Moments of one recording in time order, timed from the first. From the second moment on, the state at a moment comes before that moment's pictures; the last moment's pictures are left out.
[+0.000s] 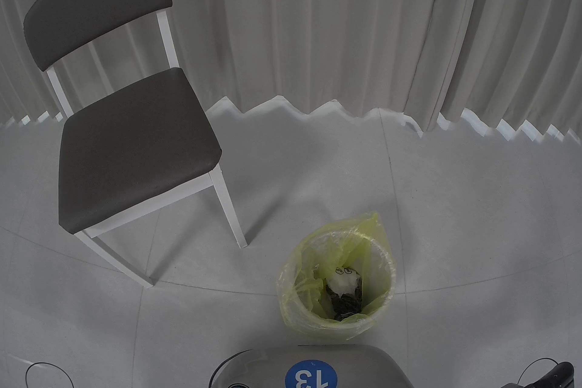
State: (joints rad) left arm 0.00 0.01 -0.25 -0.56 -0.23 0.00; right arm -0.01 0.01 -0.11 -0.95 -0.15 -0.14
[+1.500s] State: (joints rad) left arm 0.00 0.01 -0.02 -0.48 0.10 -0.09; right arm -0.01 0.01 -0.02 -0.70 -0.28 0.11
